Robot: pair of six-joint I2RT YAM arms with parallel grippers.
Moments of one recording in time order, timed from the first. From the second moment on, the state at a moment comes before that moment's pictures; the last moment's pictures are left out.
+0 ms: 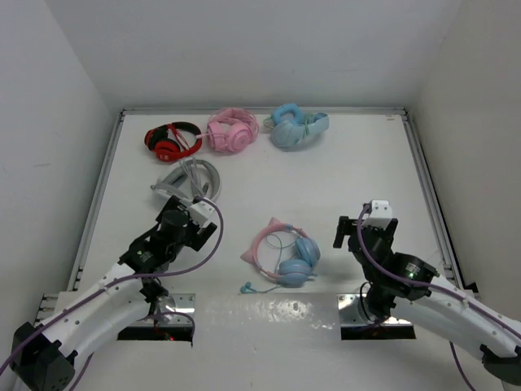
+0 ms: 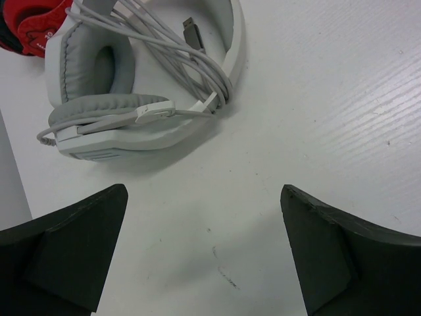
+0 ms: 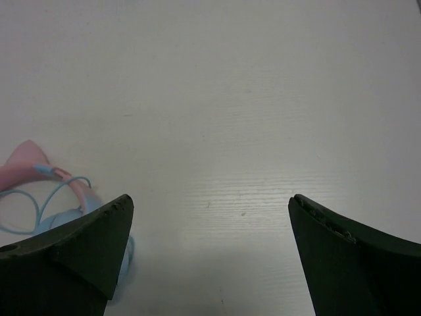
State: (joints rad) left arm -0.59 0.63 0.36 -0.33 -0.34 0.31; right arm 0.93 0.43 0.40 -0.67 0.88 0.56
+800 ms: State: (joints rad) left arm -0.59 0.61 0.36 -0.31 -0.39 0.29; right arm 0.93 1.01 0.45 -0.30 0.46 0.40
